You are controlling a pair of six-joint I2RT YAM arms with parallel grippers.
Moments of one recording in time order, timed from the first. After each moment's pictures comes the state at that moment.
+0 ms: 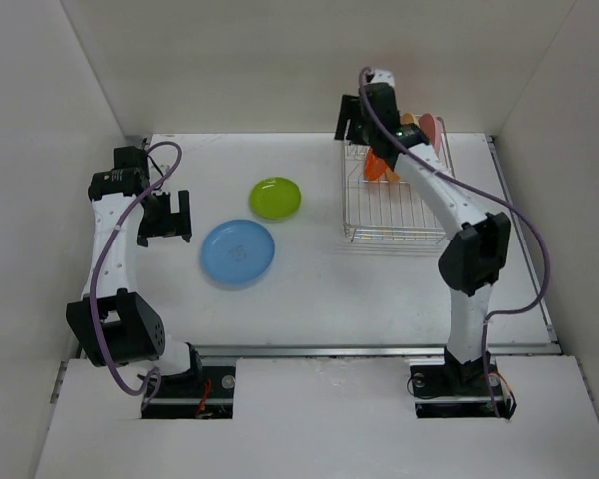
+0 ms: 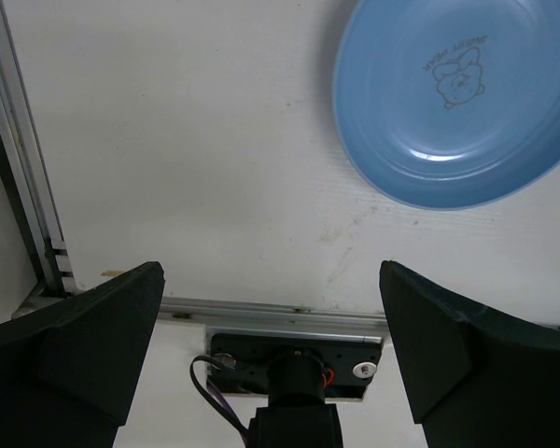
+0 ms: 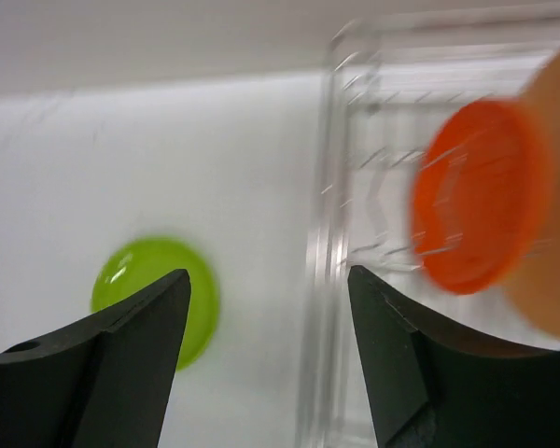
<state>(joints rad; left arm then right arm) 0.17 1.44 1.45 -1.23 0.03 0.05 0.46 2.06 2.03 -0.49 0.20 0.39</state>
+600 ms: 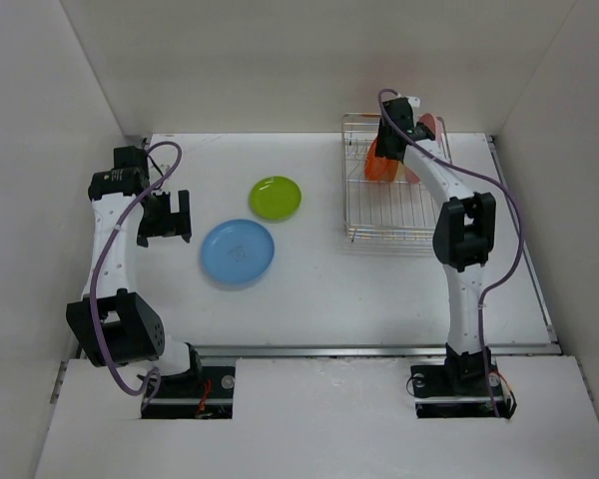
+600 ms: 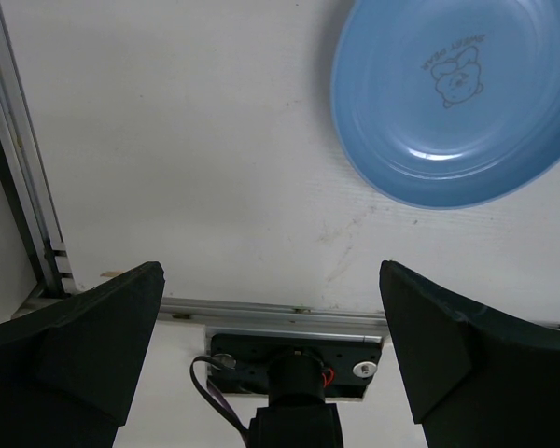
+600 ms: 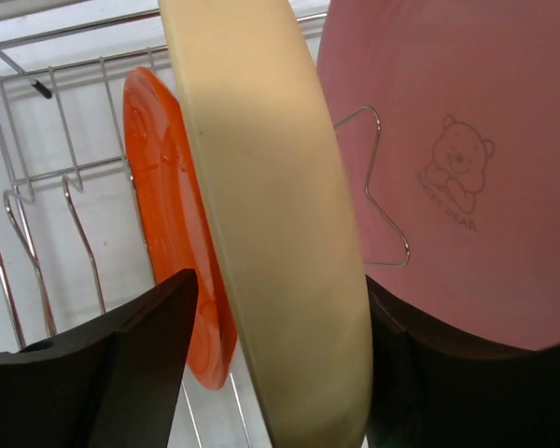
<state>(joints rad) 0.17 1.44 1.45 -1.23 0.04 0.06 0.24 2.29 2.15 -0.63 0.47 0.30</state>
